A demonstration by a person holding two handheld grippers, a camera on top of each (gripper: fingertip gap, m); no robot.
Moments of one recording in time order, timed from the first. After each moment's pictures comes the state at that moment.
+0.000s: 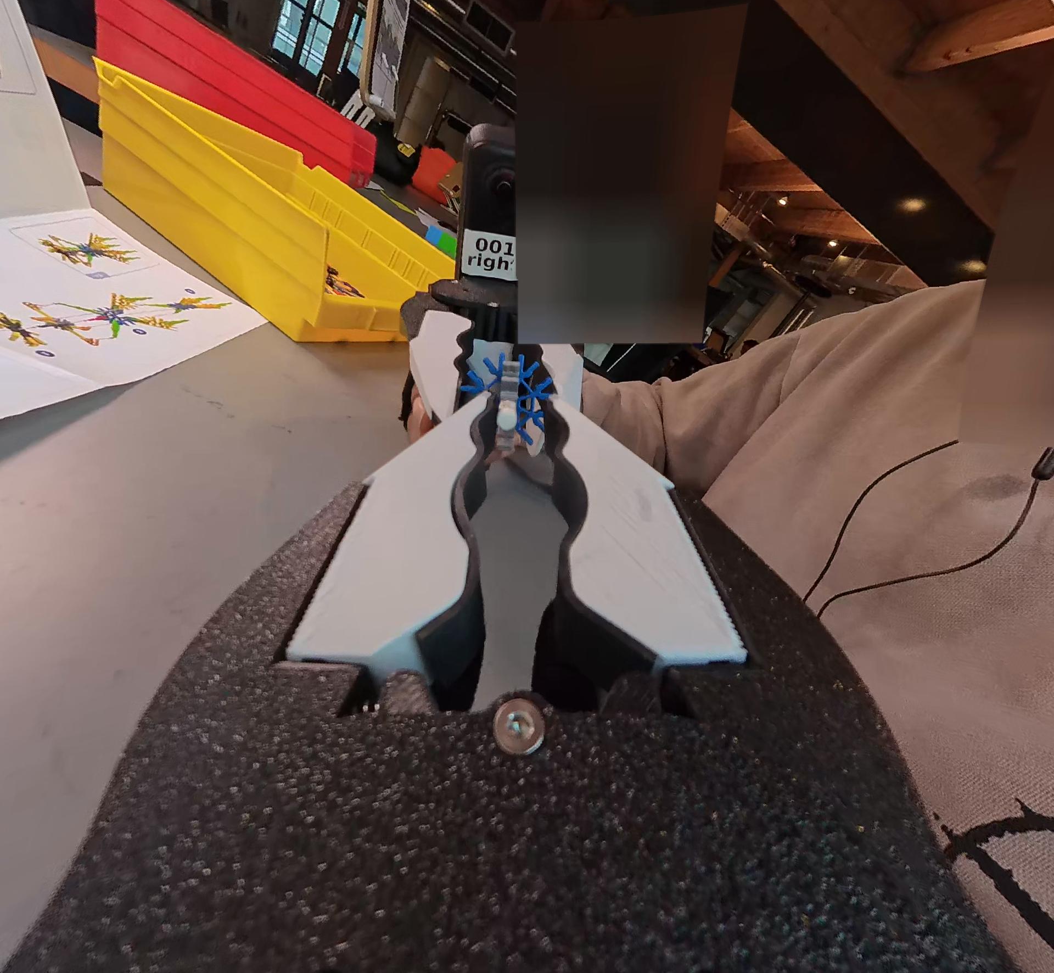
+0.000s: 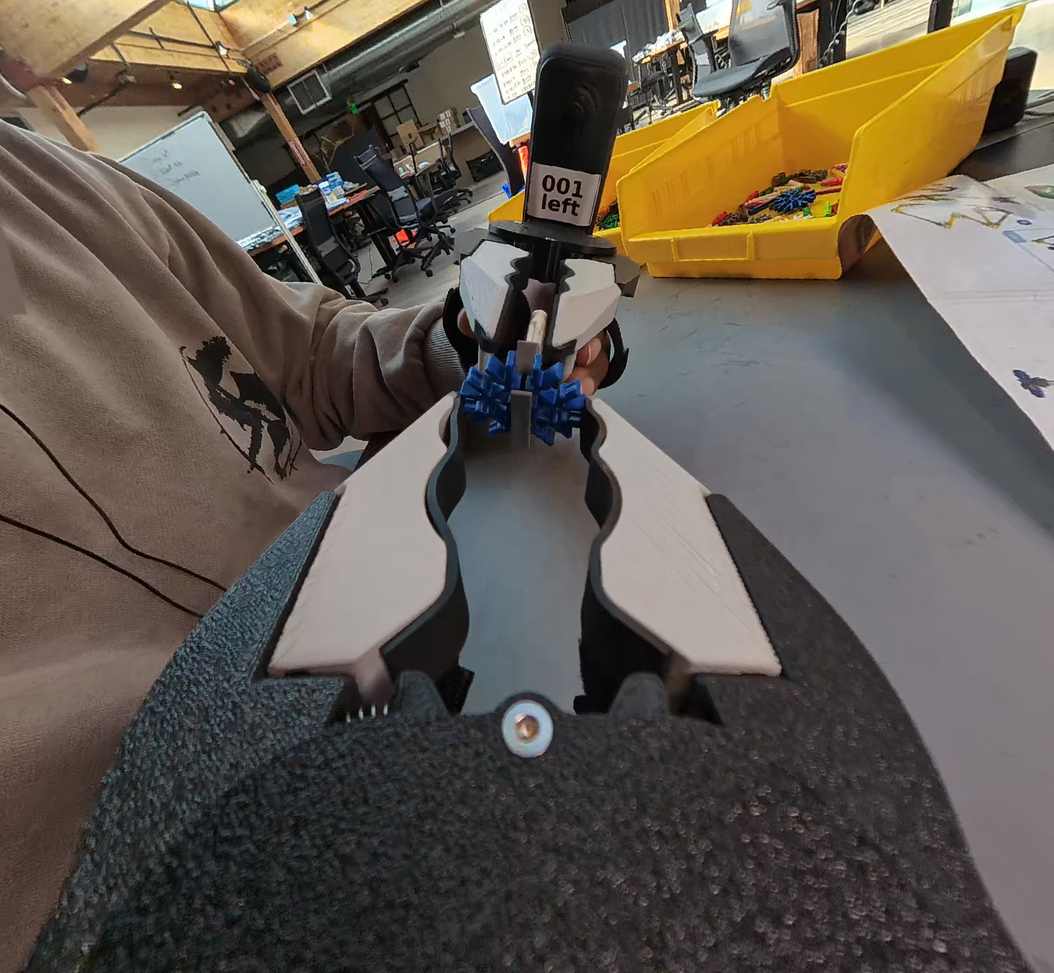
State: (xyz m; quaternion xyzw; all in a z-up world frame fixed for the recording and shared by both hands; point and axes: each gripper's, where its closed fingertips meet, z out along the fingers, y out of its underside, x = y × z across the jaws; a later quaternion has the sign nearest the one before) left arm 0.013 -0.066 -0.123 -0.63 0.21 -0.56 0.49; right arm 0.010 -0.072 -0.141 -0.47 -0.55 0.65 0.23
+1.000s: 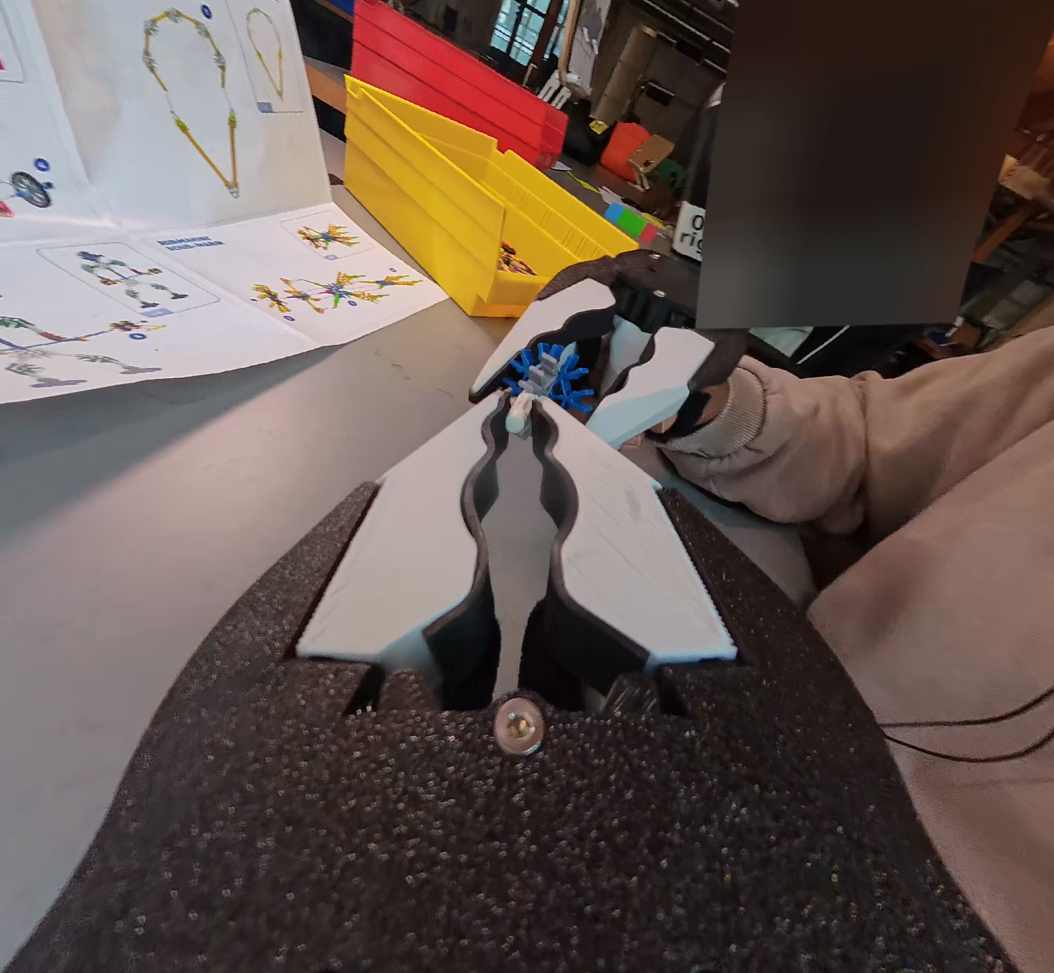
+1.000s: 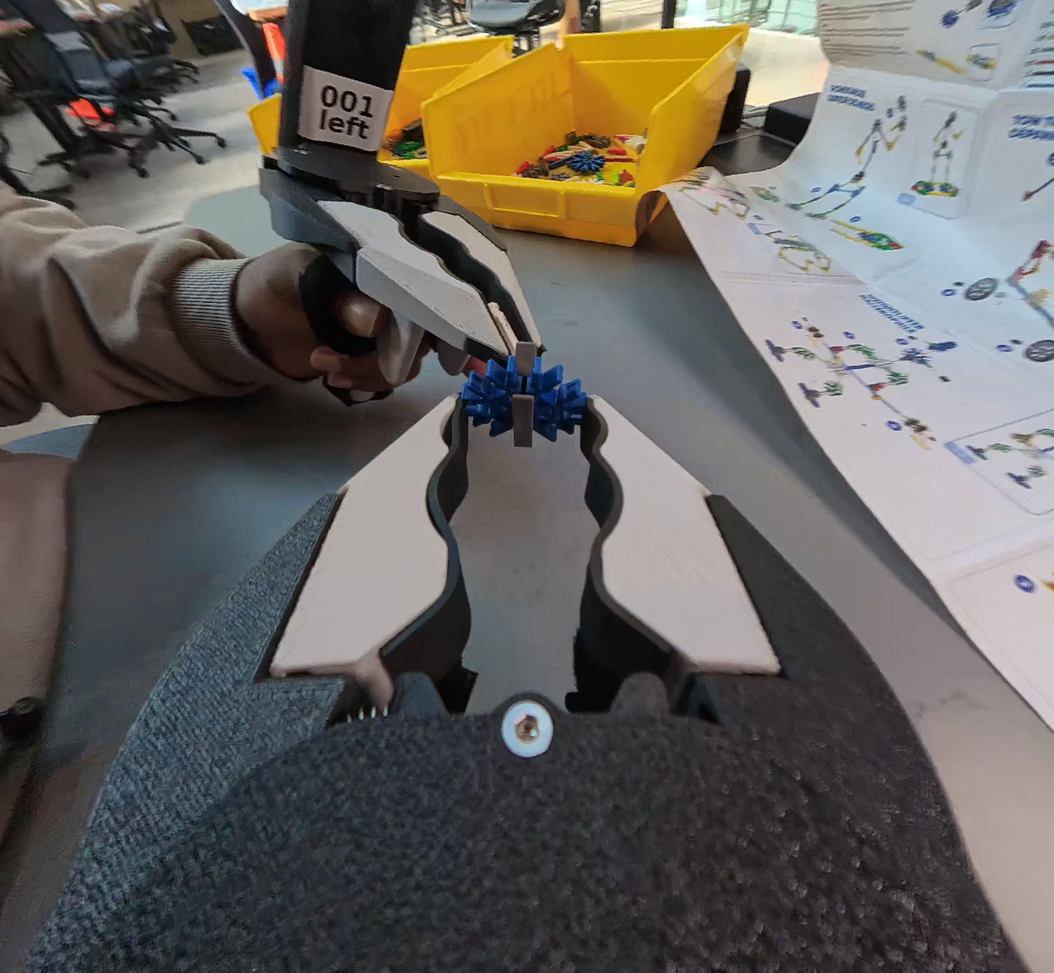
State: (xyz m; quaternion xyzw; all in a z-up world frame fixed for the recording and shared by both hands) left arm -0.005 -0.035 -0.154 -0.72 0.15 -0.41 0.54; right arm -0.010 -0.039 -0.169 -0.55 -0.57 0.48 0.37
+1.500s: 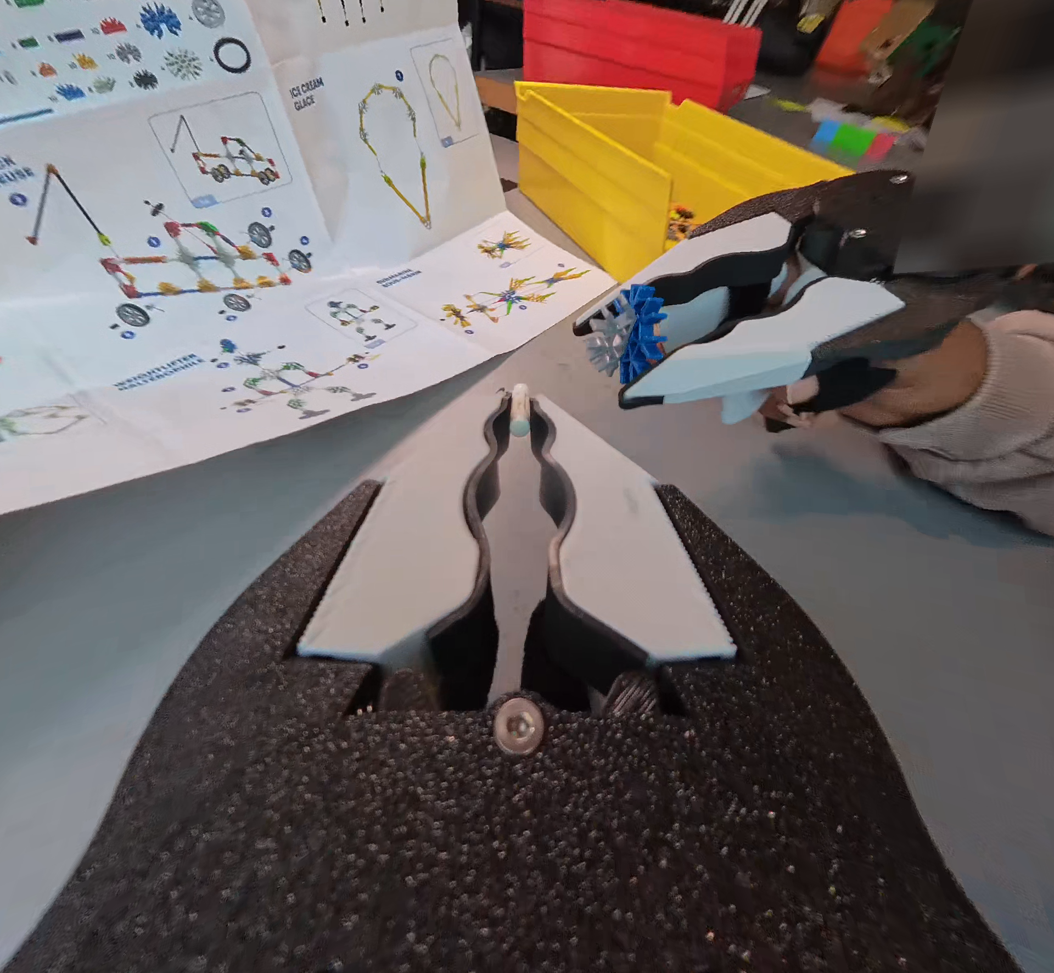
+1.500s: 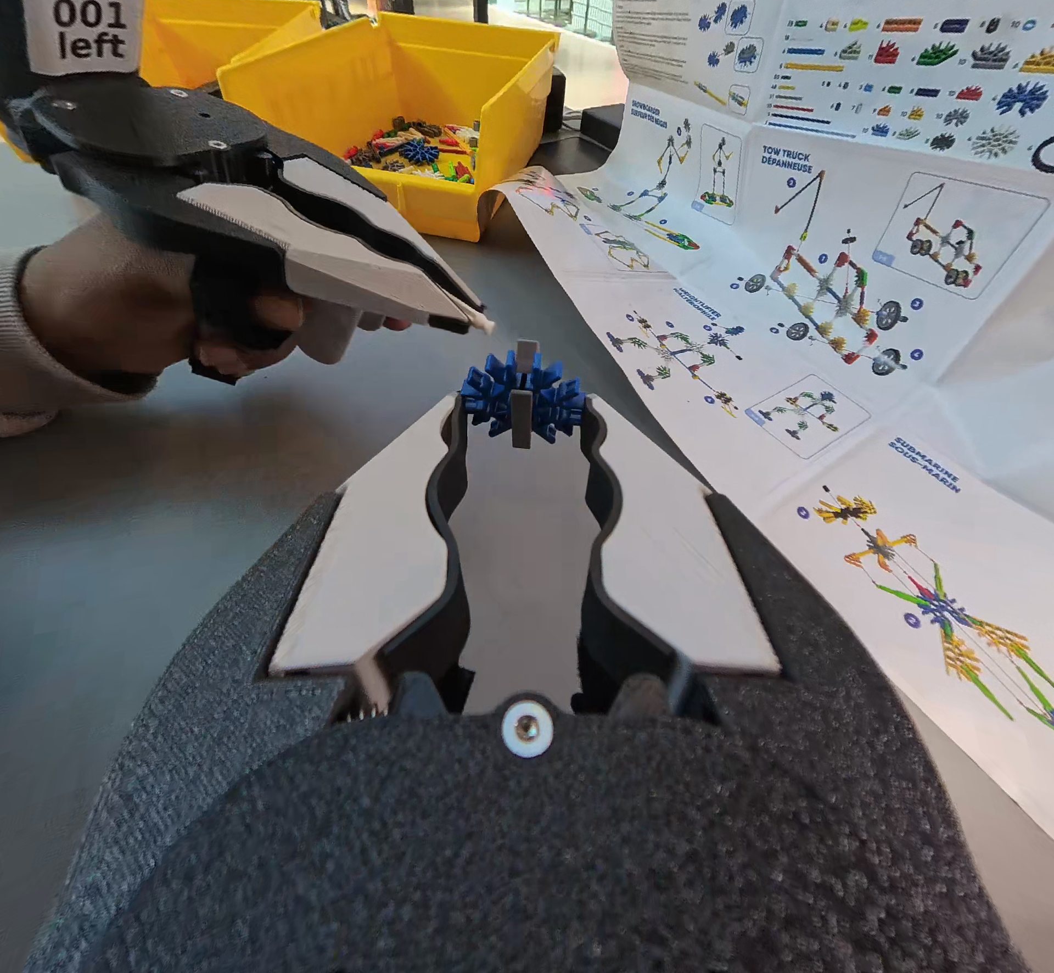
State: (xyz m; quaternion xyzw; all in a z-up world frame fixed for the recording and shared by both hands) left arm -0.042 0.000 -0.164 -0.77 0.16 -0.21 0.58; right arm -0.007 0.007 -0.166 -0.61 -0.53 0.36 0.46
